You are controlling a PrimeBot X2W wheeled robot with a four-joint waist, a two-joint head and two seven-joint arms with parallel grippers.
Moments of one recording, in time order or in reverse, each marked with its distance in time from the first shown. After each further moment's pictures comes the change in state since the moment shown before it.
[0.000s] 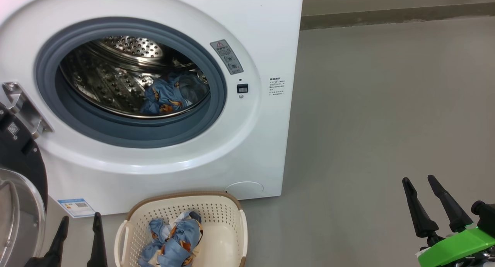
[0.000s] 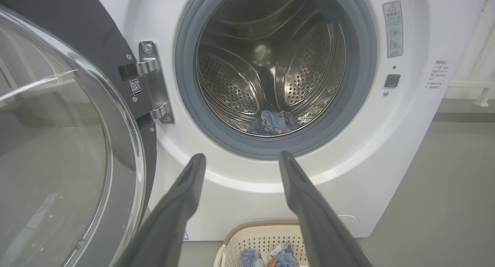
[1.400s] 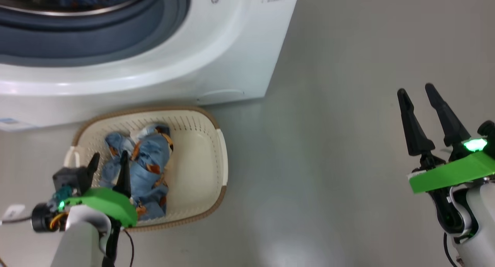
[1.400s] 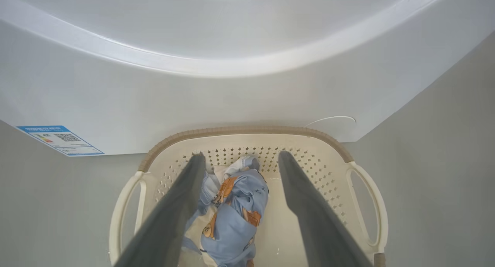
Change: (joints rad) left arm -0.506 0.024 -0.087 0.572 0.011 -0.002 0.000; right arm -0.308 0.012 0.024 -0.048 0.000 0.000 0.000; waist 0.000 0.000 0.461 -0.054
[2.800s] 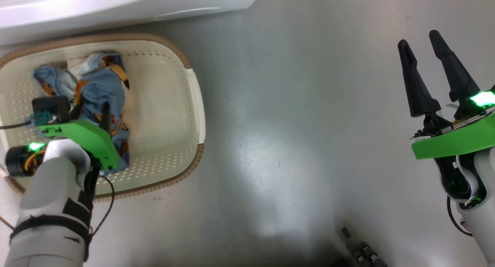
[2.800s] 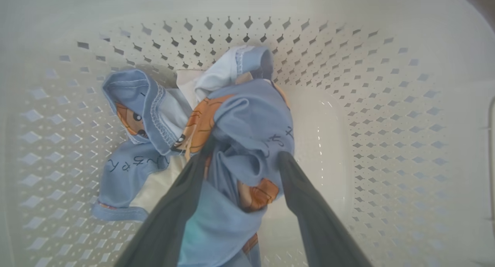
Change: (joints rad) left arm -0.428 0.079 -0.060 0.404 -0.011 0.034 0.118; right arm -0.167 -0.047 0.055 -0.058 0.000 0.000 0.000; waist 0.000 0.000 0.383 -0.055
